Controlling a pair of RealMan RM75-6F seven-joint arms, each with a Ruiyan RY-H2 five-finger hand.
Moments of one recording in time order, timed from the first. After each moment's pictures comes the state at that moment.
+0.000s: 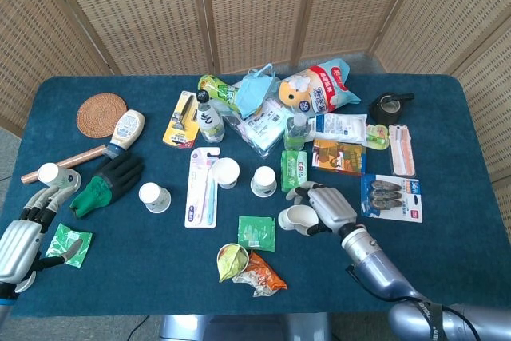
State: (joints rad) left arm -0.11 -1.04 0.05 -1.72 1.66 1.50 -0.25; right arm 0.68 -1.30 0.15 -1.88 -1.00 0.92 -0.11
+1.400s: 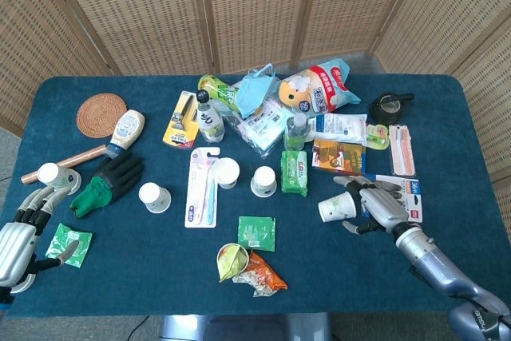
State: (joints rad) left arm -0.09 -1.03 0.05 -1.73 1.68 1.53 -0.24; right arm 0.56 -1.12 0.07 -1.66 -1.41 0.83 0.36
